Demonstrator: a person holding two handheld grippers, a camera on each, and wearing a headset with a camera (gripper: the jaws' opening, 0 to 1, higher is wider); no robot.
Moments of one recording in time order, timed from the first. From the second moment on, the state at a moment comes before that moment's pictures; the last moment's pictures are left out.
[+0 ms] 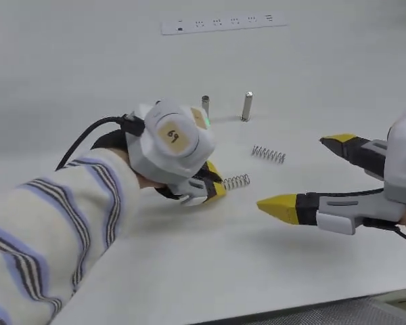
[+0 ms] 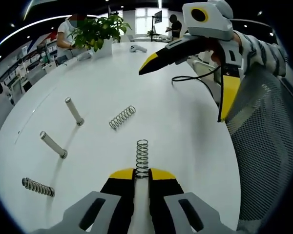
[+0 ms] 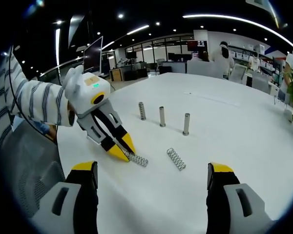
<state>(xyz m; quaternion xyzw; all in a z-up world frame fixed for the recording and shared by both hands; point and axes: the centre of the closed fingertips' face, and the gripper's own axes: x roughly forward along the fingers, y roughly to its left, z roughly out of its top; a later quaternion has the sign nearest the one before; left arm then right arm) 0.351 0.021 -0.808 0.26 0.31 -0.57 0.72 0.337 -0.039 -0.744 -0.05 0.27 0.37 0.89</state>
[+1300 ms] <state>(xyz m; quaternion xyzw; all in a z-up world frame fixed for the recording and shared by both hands) 0.342 0.068 -0.764 0.25 0.30 -0.56 0.74 0.349 -0.018 -0.725 -0.16 0.25 0.50 0.81</state>
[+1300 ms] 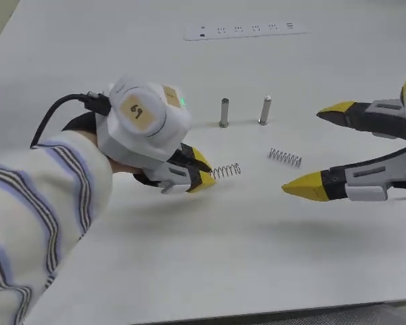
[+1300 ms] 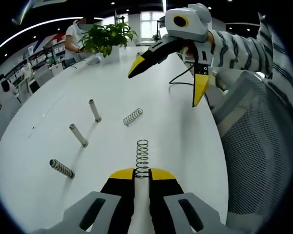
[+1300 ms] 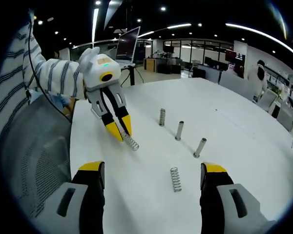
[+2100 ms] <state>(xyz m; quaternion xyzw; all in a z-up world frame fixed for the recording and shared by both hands) 0.318 0.070 -0.746 0.25 0.28 -0.59 0.71 0.319 0.045 -0.735 -0.16 0.24 0.61 0.74</state>
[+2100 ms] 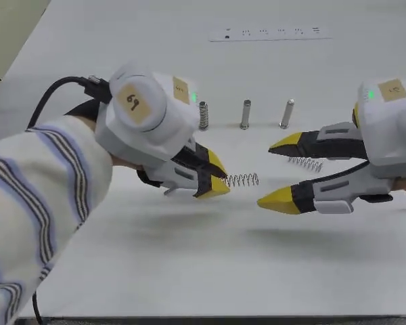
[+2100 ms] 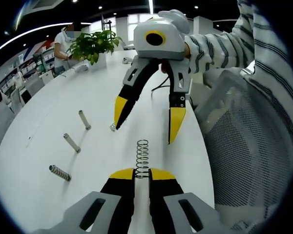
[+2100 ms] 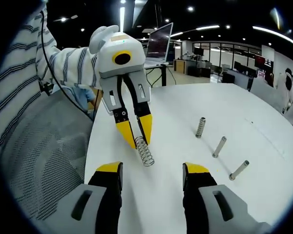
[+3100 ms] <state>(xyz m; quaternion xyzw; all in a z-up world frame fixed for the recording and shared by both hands) 0.296 0.063 -0.747 0.25 0.28 -0.61 0.70 0.292 0.053 -0.745 -0.16 0.27 0.65 0.70</state>
